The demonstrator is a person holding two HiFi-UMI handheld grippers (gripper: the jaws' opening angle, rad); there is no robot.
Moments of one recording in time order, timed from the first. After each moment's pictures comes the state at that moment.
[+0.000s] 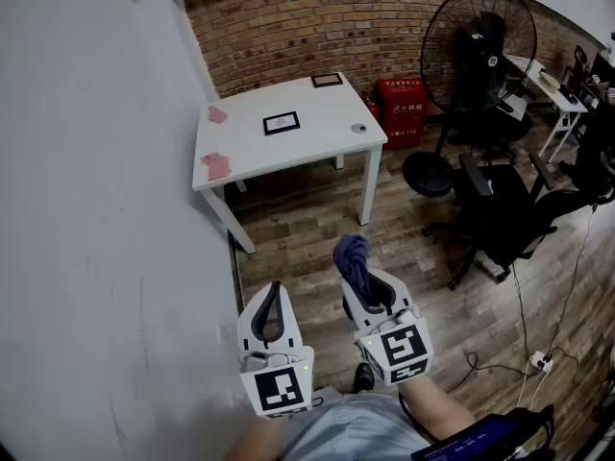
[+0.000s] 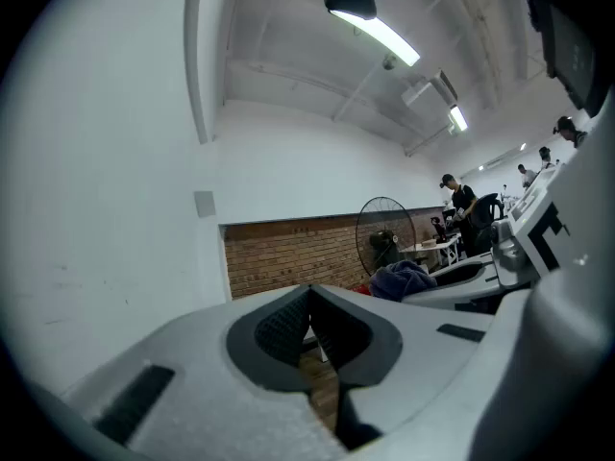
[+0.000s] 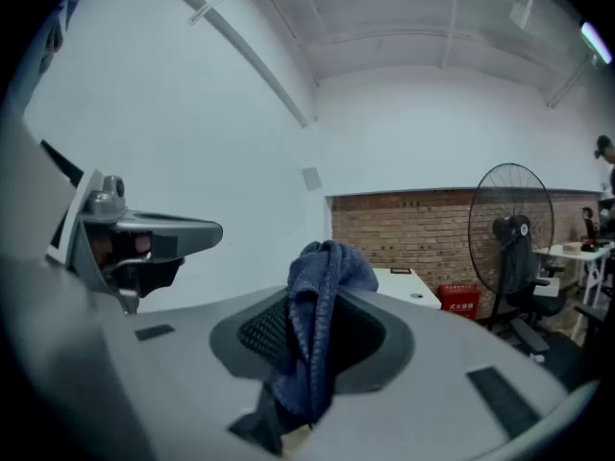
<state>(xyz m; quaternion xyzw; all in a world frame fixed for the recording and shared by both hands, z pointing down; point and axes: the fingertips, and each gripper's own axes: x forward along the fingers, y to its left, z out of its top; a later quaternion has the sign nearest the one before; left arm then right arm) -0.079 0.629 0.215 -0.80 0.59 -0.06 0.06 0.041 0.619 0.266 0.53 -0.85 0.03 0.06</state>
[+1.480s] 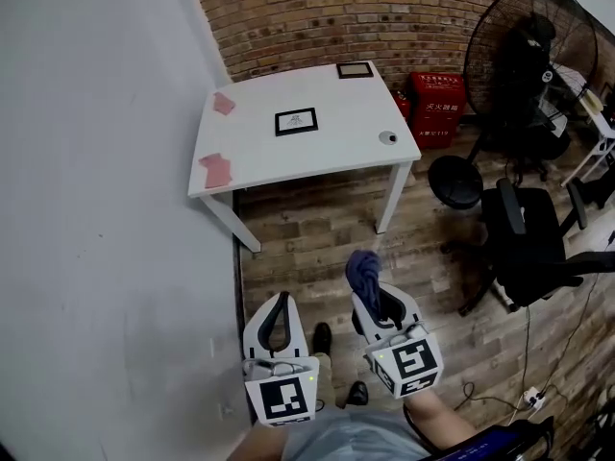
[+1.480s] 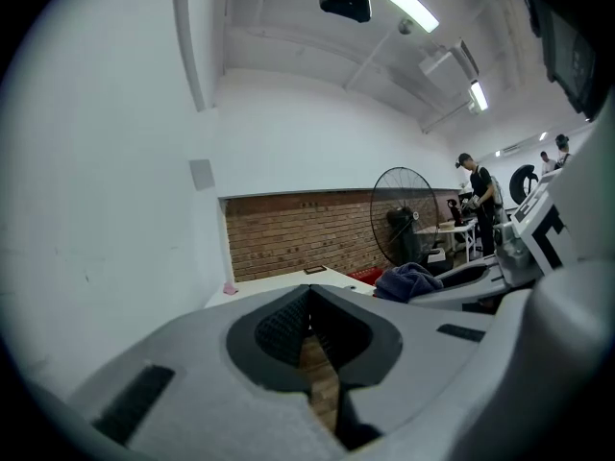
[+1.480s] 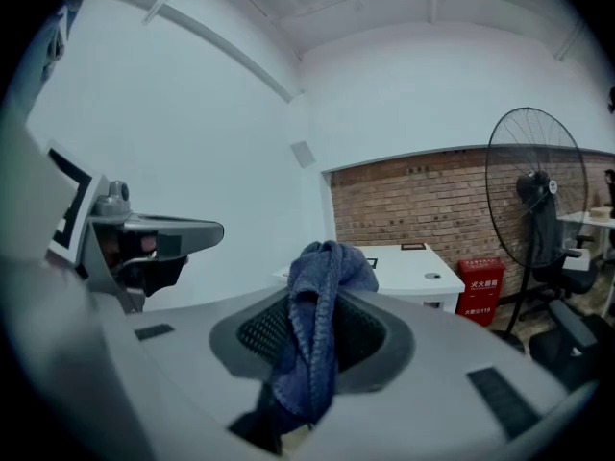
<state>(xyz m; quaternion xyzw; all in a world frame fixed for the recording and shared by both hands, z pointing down) -0.048 0.472 0.265 -0.78 0.62 -0.10 0.02 0.075 0.462 0.322 0.48 -0.87 0.09 0.08</state>
